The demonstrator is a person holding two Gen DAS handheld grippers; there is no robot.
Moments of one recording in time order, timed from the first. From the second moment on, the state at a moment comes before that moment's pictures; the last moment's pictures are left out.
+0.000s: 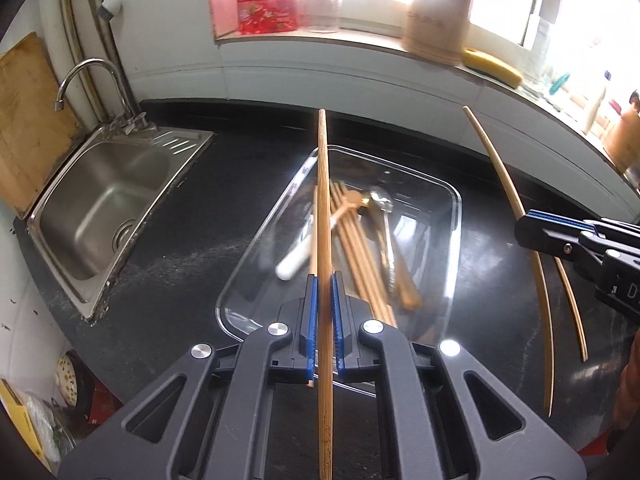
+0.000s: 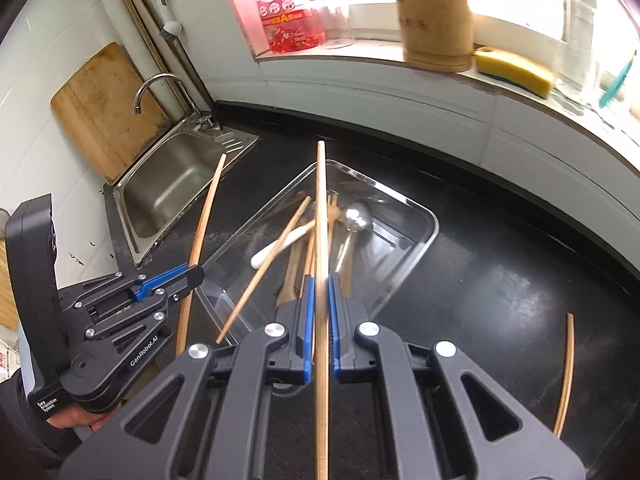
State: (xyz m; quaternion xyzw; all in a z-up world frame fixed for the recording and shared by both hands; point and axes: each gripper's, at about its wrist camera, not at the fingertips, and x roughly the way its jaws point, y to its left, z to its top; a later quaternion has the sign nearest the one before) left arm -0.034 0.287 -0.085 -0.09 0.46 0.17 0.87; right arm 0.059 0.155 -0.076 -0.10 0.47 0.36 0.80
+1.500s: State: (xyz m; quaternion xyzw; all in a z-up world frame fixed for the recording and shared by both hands) left arm 0.075 0.353 -0.168 -0.15 0.54 0.10 0.82; right arm 0.170 0.222 -0.174 -0.05 0.60 0.31 0.74
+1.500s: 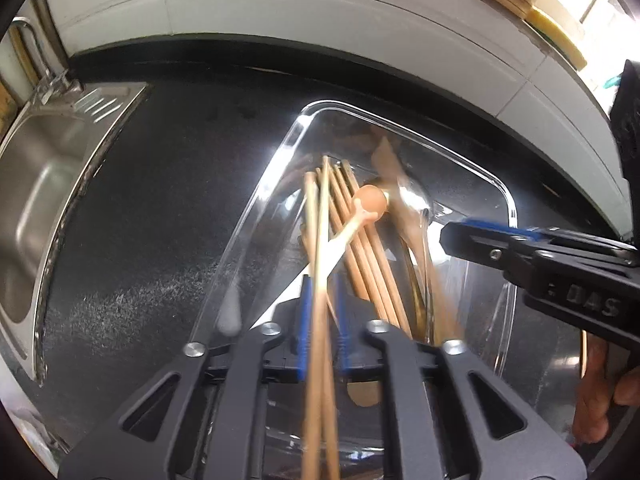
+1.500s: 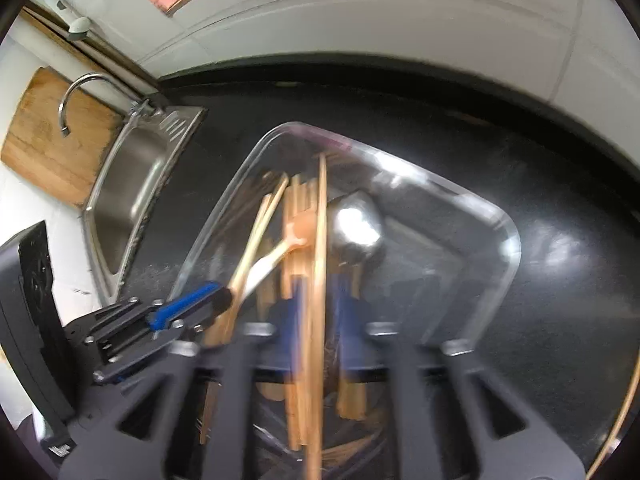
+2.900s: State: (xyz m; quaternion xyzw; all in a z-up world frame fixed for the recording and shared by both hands) left arm 0.032 0.052 -0.107 -0.05 0.48 -0.02 0.88; right arm 0.049 -0.162 -0.080 0.00 0.49 0.18 0.85
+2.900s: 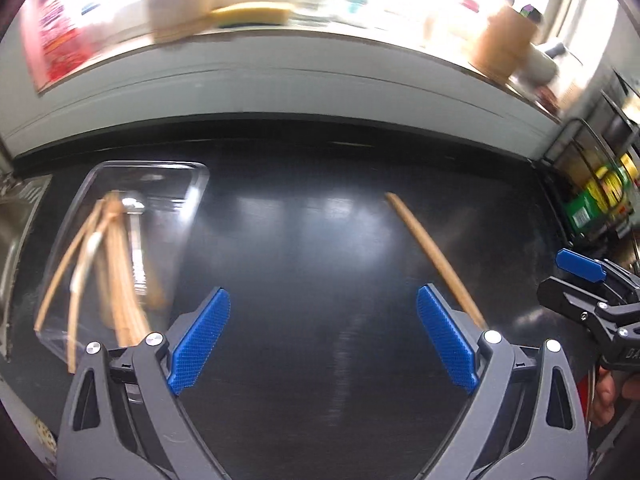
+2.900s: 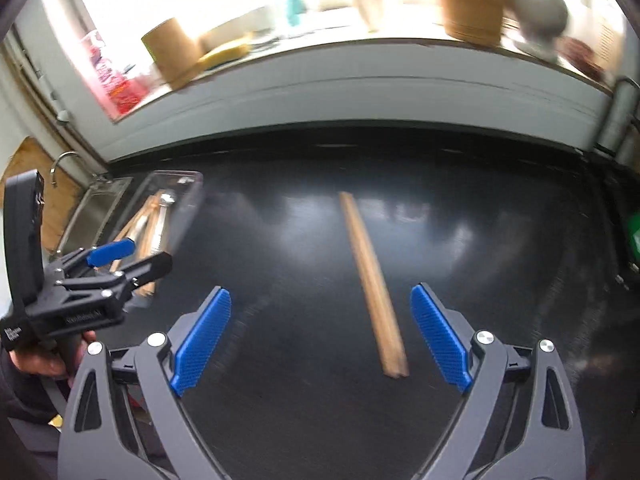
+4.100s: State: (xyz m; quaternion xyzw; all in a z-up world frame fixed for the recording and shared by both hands) left arm 0.140 -0.075 -0.236 -0.03 0.58 0.02 0.81; right arm 0.081 -0.276 -0.102 0.02 0.51 0.12 0.85
